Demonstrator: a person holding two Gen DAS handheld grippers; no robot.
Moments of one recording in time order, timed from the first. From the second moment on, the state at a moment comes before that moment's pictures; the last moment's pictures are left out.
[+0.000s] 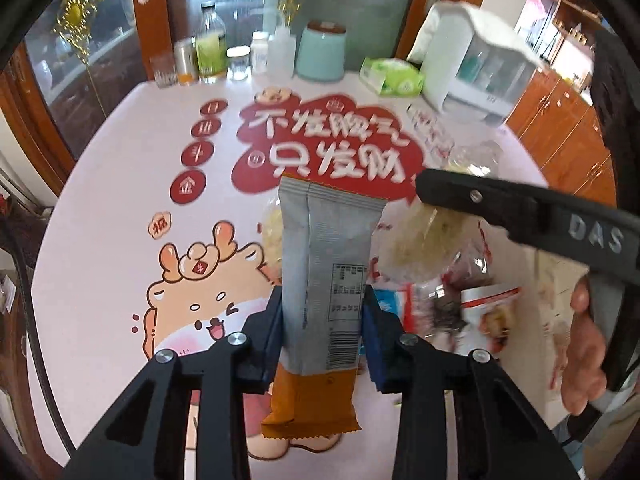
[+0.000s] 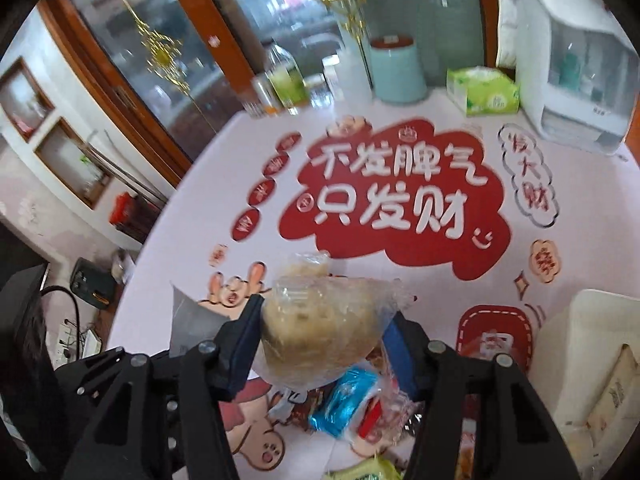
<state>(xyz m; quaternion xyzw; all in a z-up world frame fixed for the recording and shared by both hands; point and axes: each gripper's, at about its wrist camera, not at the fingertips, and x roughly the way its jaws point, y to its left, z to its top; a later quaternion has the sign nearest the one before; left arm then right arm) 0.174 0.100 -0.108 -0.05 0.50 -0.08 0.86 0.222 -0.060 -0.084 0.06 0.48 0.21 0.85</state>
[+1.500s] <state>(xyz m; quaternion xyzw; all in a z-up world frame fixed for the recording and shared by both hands) 0.091 -0.212 0.004 0.03 0.42 -0.27 0.87 0.055 -0.356 0.016 0.15 0.41 0.05 0.90</state>
